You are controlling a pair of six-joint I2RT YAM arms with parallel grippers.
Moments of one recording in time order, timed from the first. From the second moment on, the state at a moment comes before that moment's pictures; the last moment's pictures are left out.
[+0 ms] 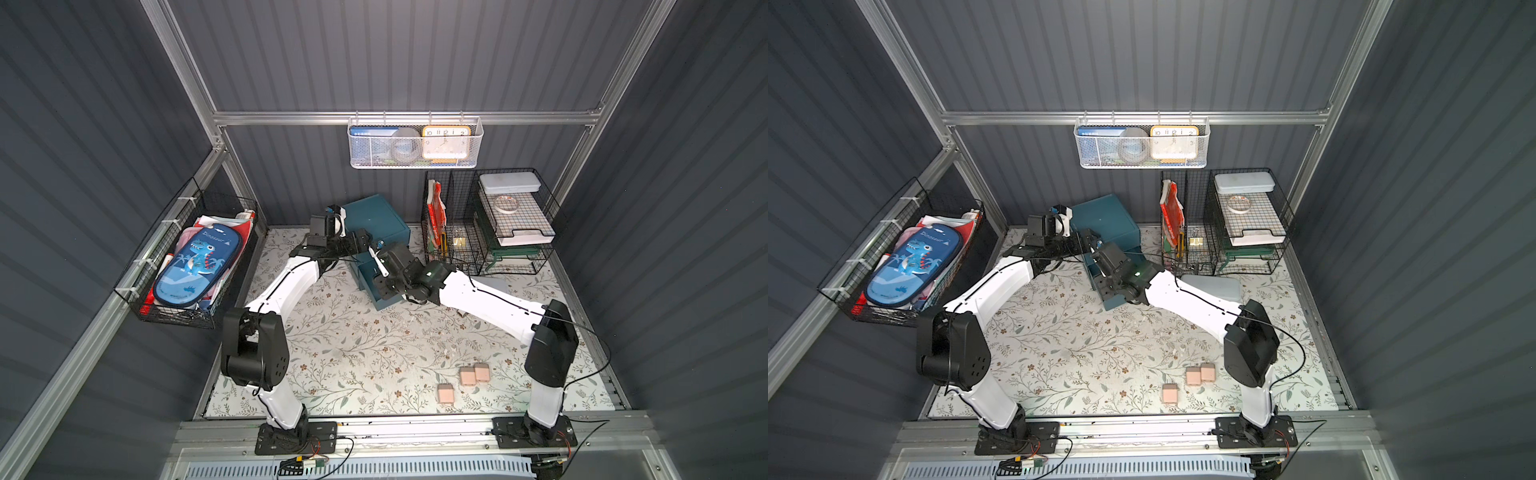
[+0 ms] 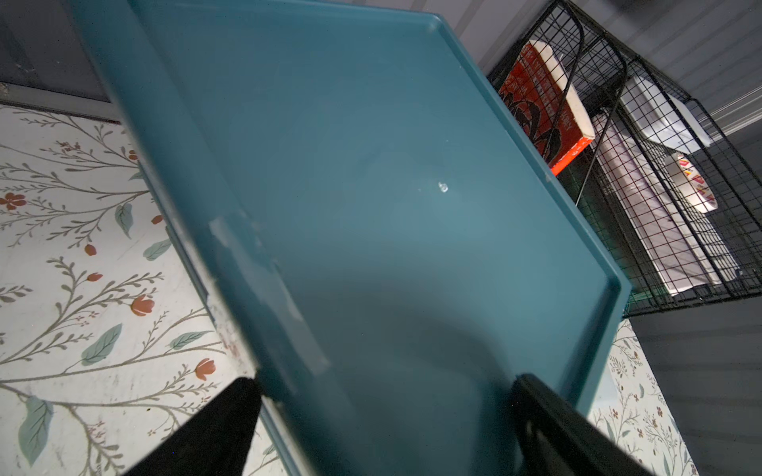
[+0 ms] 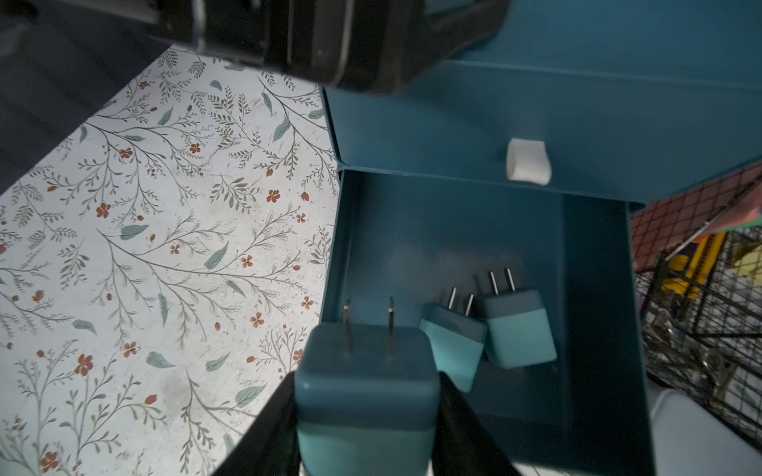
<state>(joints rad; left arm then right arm) -0.25 1.73 1.41 -0.27 0.28 -0.33 0.88 1.90 1.70 -0.57 0.20 0.20</state>
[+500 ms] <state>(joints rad) -0.25 1.74 1.42 -0.28 0.28 -0.33 0.86 1.92 1.63 -0.43 0.19 0.16</state>
